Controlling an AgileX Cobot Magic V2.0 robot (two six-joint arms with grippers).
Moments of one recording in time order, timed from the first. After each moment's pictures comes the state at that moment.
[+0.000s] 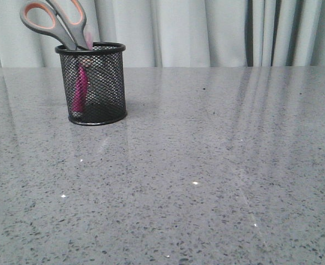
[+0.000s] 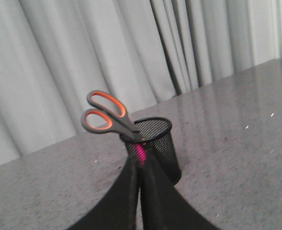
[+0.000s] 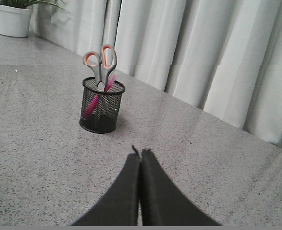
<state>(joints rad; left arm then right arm) -0.01 0.02 -0.32 -1.01 0.60 1.14 0.73 0.02 -0.45 -0.19 0.53 -0.08</state>
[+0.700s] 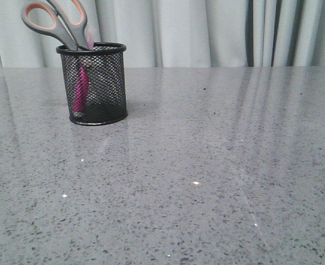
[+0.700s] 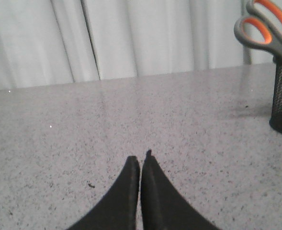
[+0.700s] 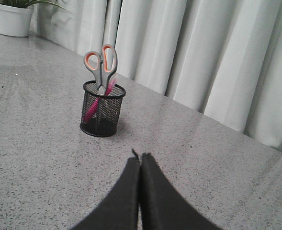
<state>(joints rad) -0.01 0.00 -0.01 -0.08 0.14 0.17 0.73 0.02 -0.45 -0.19 0.53 -0.08</state>
